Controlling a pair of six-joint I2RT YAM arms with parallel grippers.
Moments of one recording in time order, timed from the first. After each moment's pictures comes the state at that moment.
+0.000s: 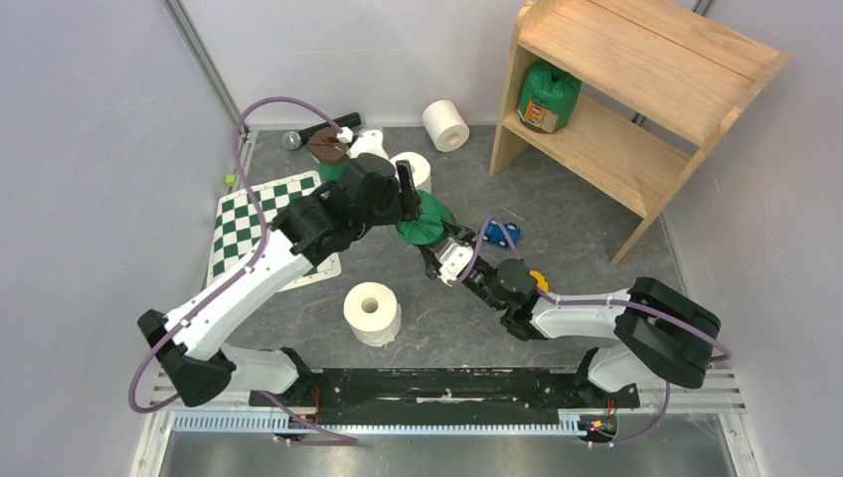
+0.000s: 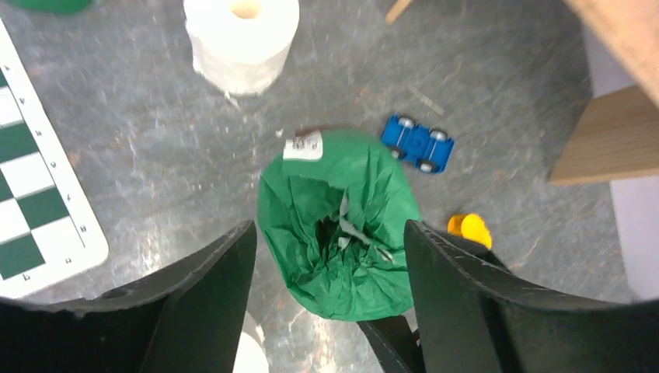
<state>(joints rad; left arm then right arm) -0.81 1.31 1.45 -0.77 -0.40 -0.67 0.99 1.44 0.50 1.19 0.13 -0.58</state>
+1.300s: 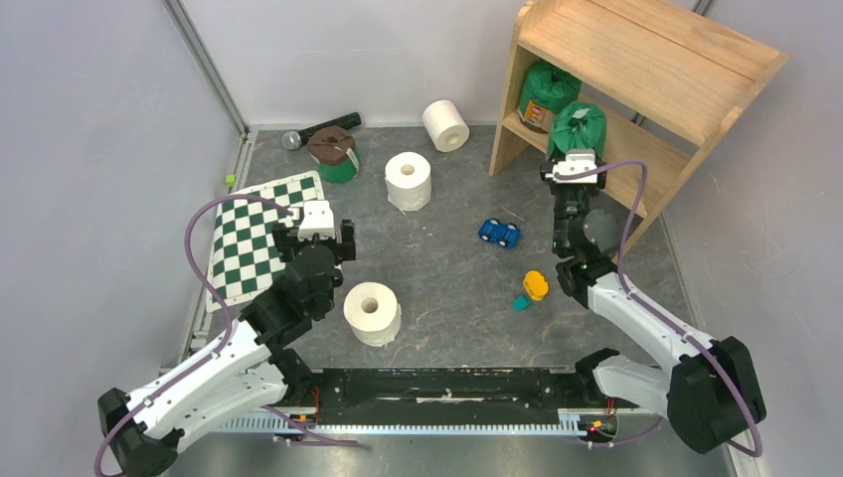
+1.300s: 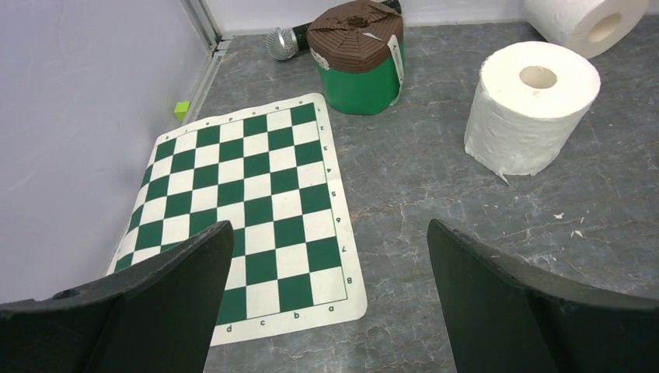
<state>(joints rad) -0.81 0.71 0.62 -0.15 -0.97 -0.07 0.44 1.08 0.61 0.91 0.50 -0.51</state>
